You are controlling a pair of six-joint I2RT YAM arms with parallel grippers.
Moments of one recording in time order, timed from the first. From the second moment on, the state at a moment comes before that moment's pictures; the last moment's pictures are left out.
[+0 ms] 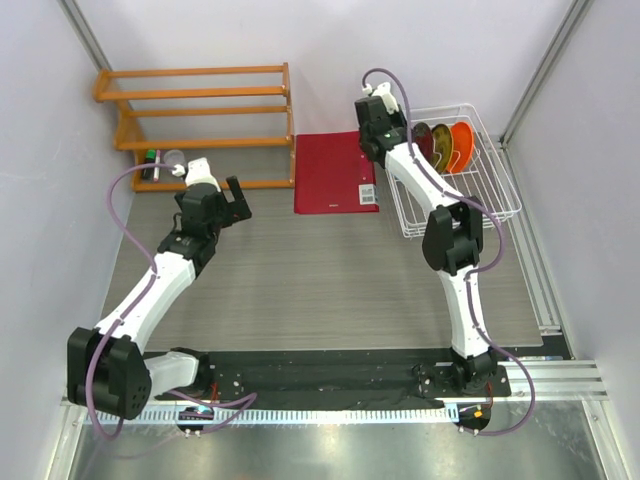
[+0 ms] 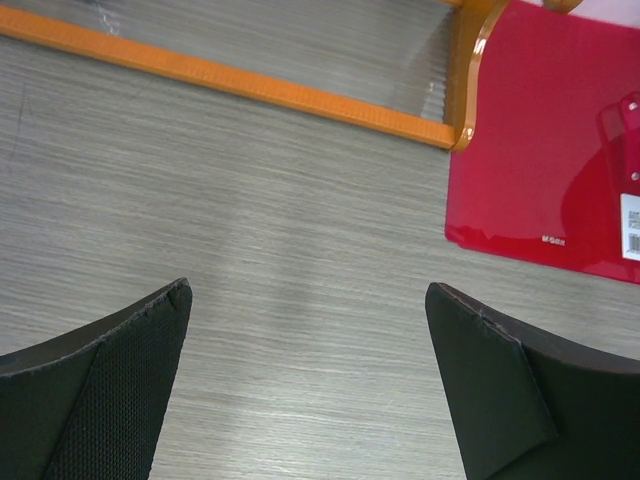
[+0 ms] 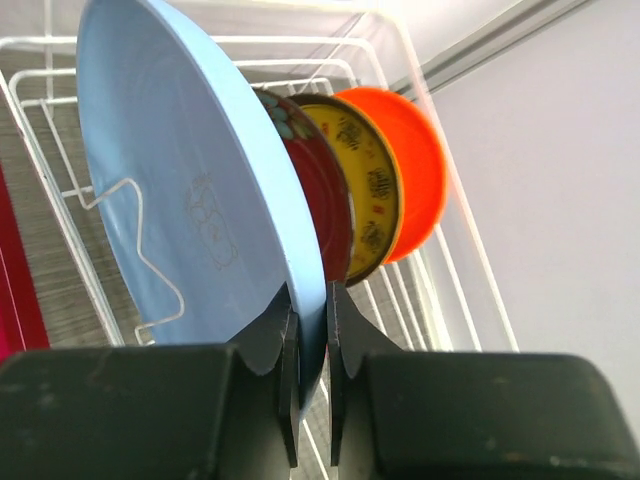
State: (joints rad) left arm -0.25 1.19 0.86 -0.09 -0.29 -0.37; right arm 0.39 2.31 2.22 -0.50 0.93 -0.18
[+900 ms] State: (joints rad) left arm -0.25 1.18 0.86 -0.09 -0.09 -0.46; right arm 0.62 1.51 1.65 -0.36 0.91 -0.01
